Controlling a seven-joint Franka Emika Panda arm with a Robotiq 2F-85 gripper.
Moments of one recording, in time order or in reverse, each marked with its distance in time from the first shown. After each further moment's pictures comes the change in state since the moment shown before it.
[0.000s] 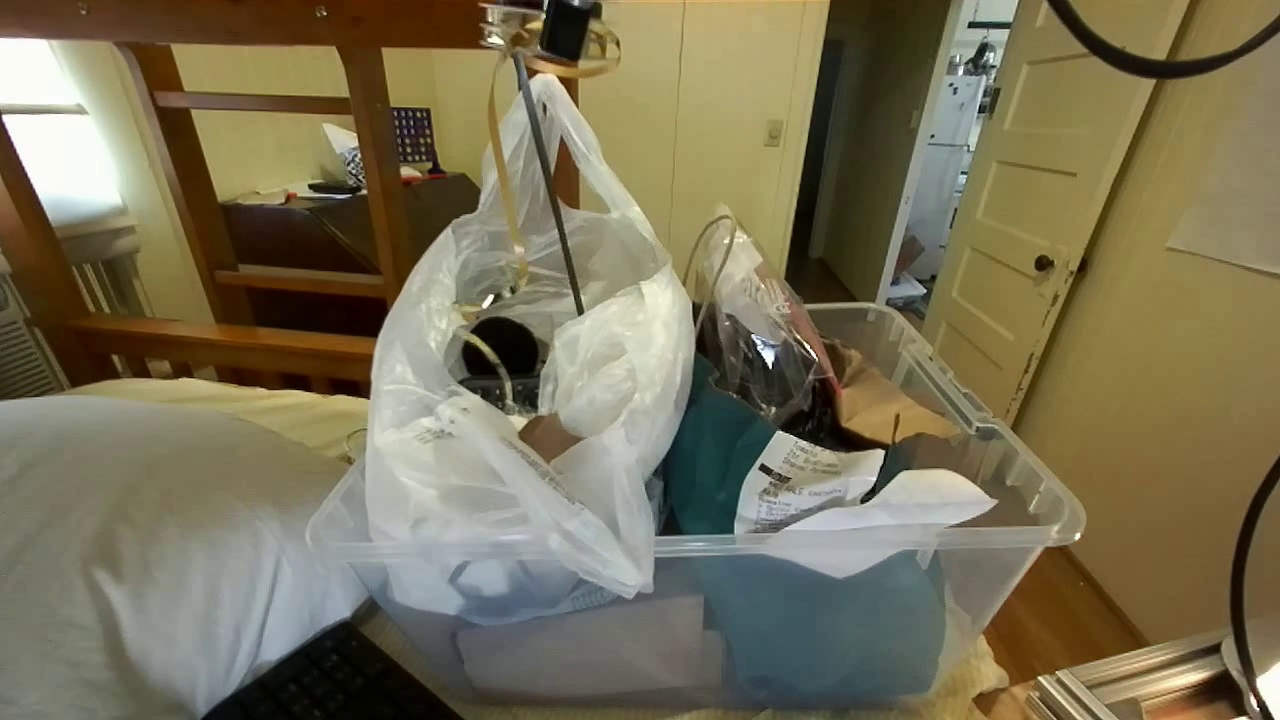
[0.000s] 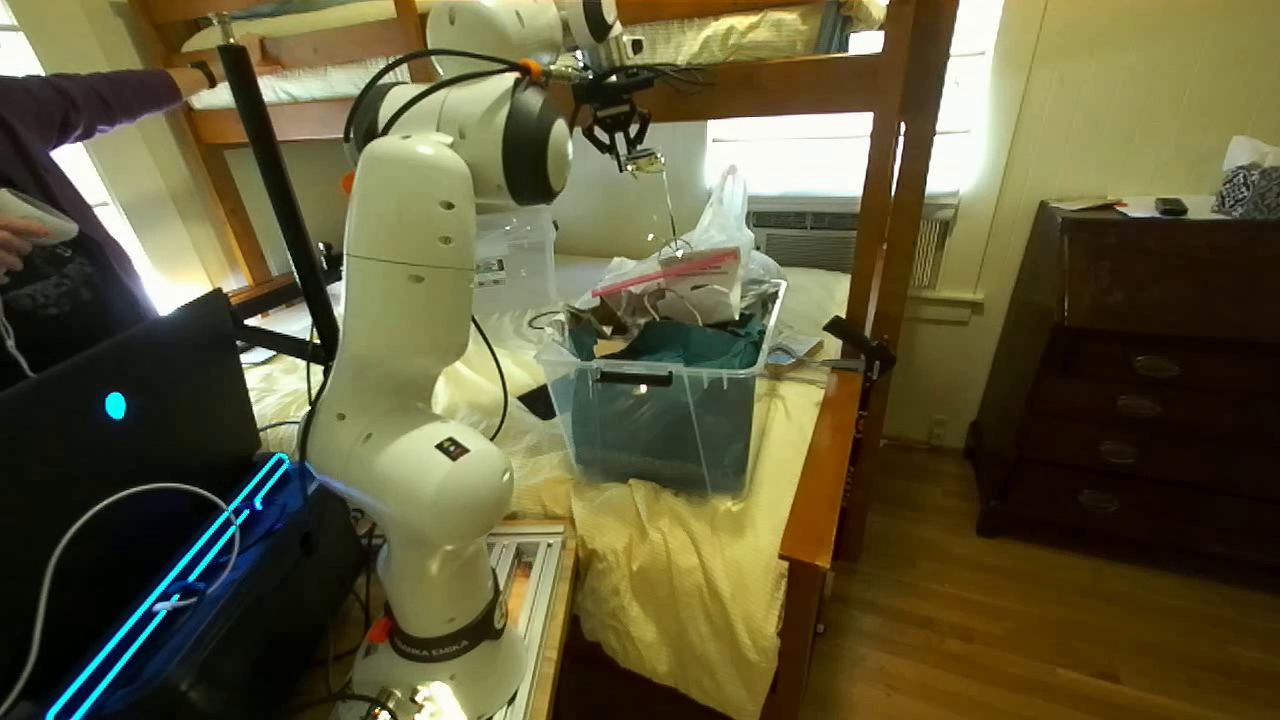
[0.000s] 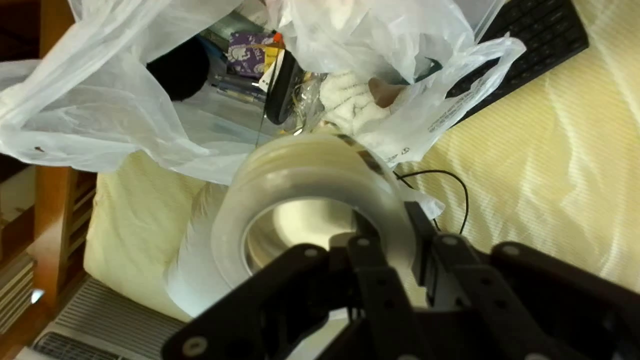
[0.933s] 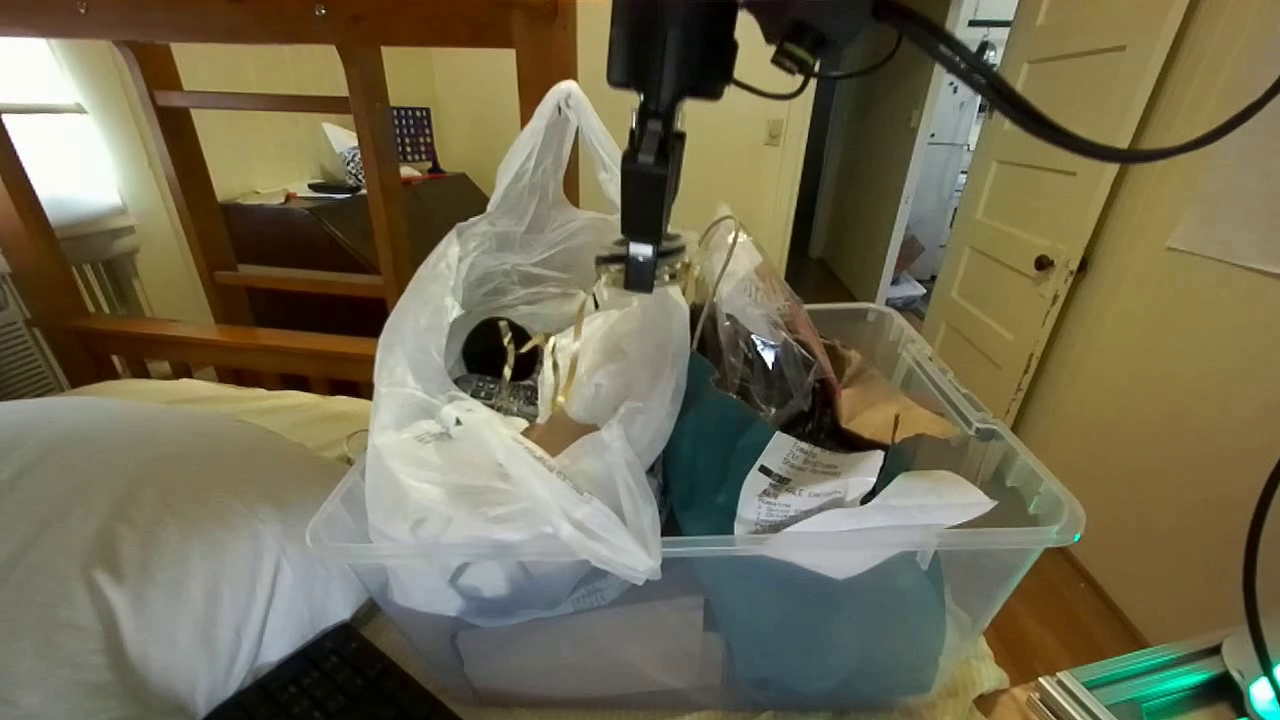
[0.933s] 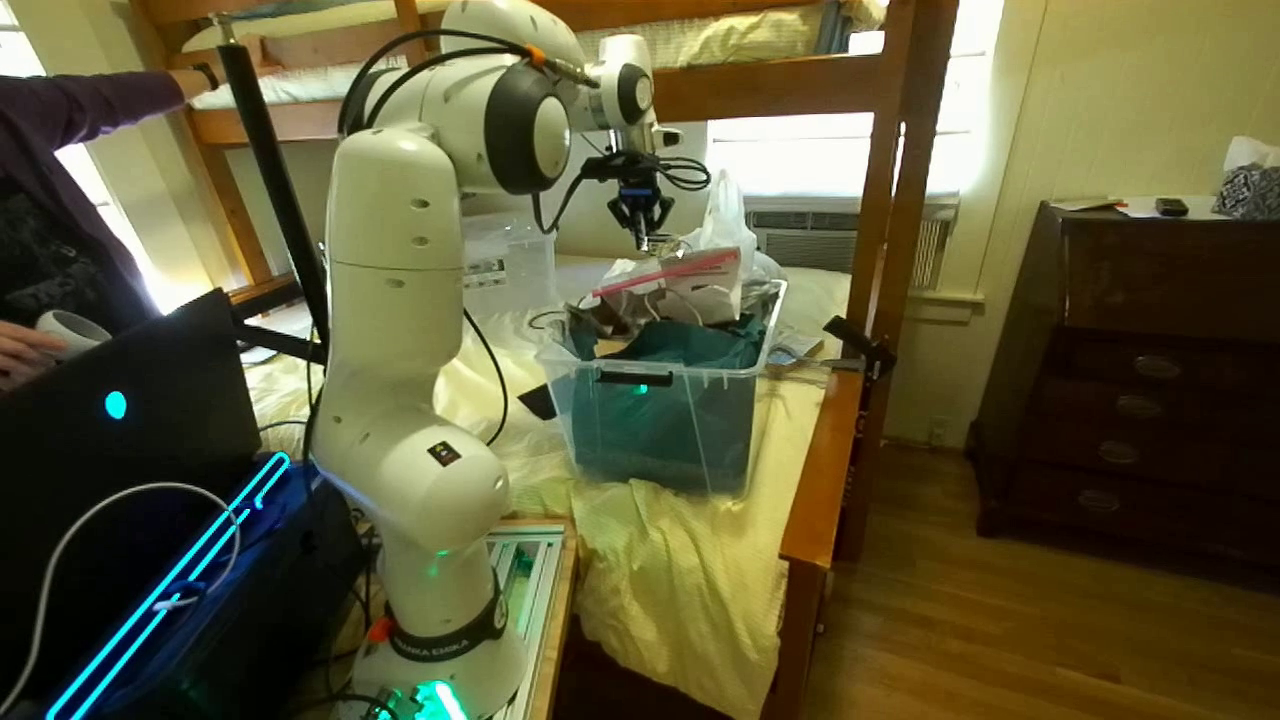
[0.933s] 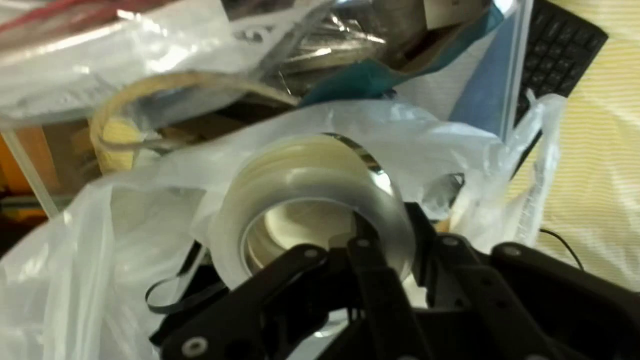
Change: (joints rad) arm -0.088 -0.088 -0.063 -0.416 0.102 0.129 0.401
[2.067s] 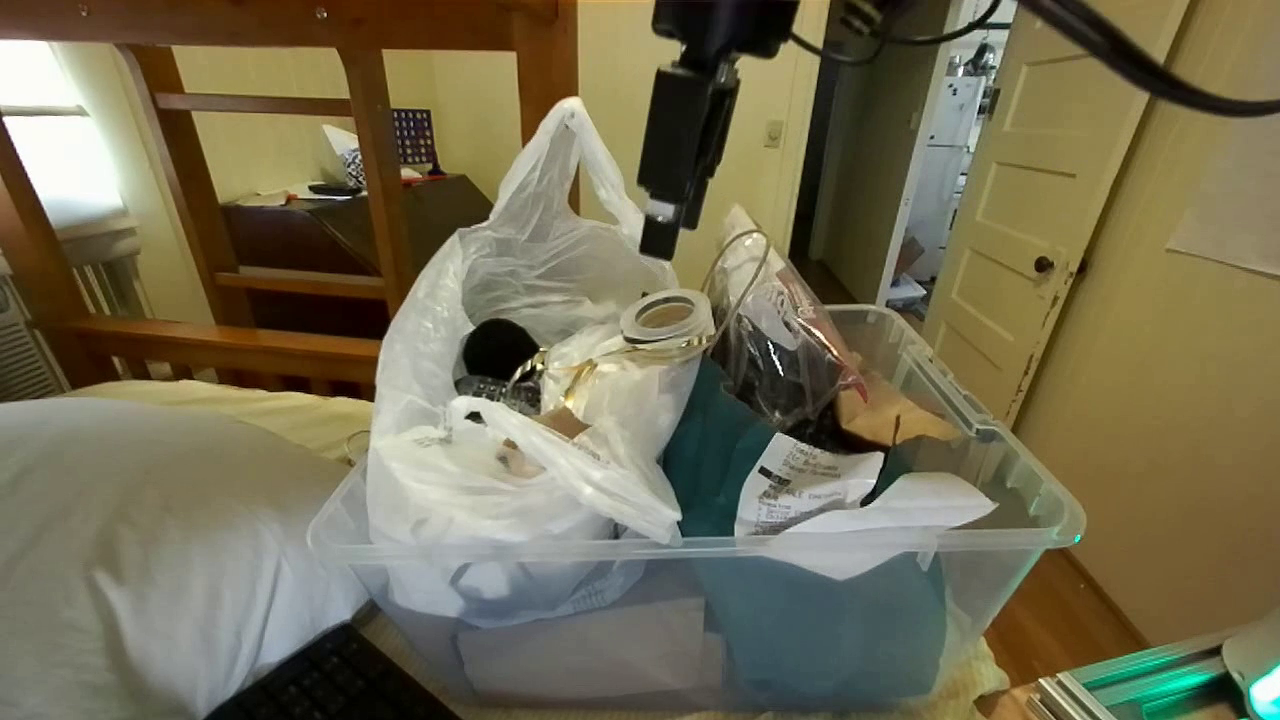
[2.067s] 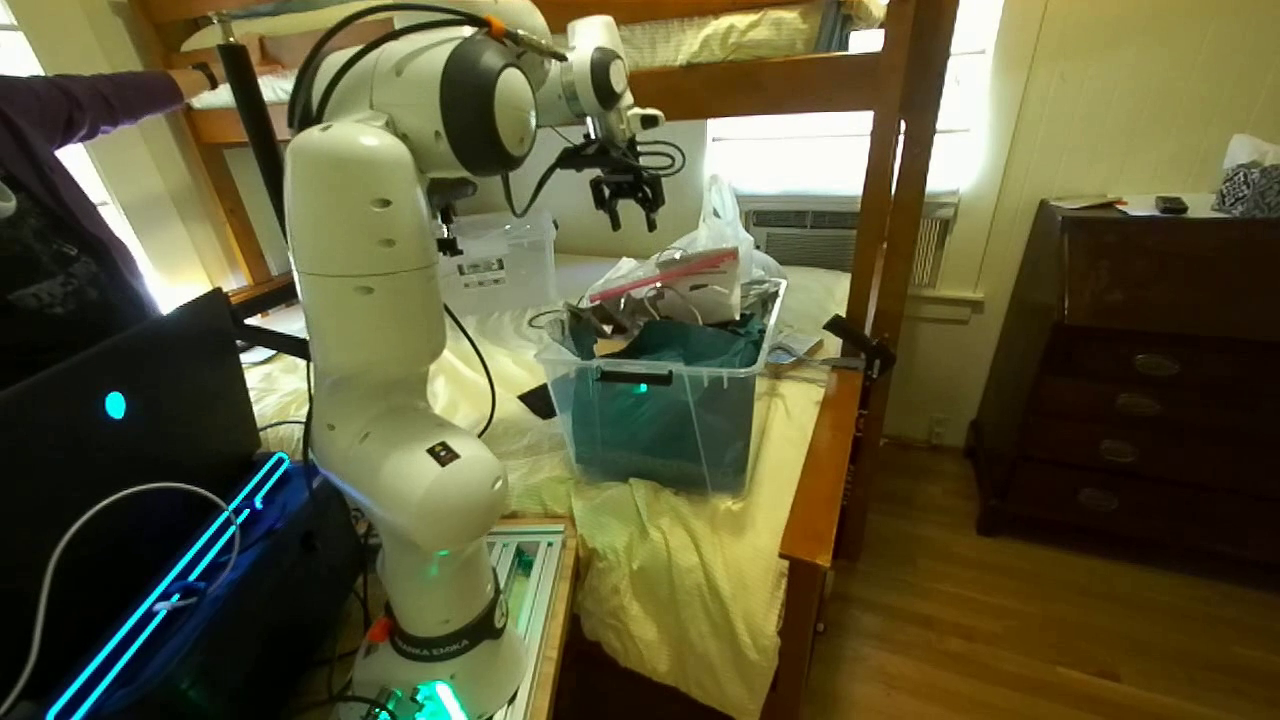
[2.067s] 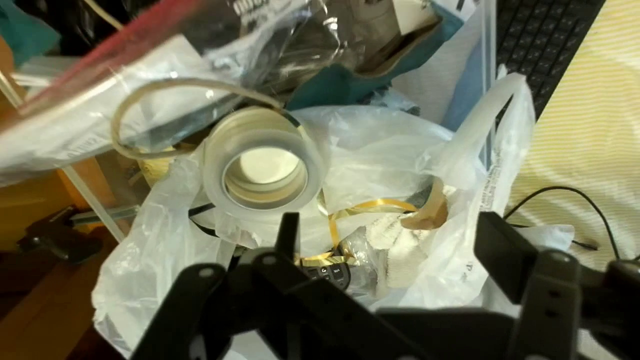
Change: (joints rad) arm -0.009 -0.136 0.038 -0.106 -0.036 0.038 0.191
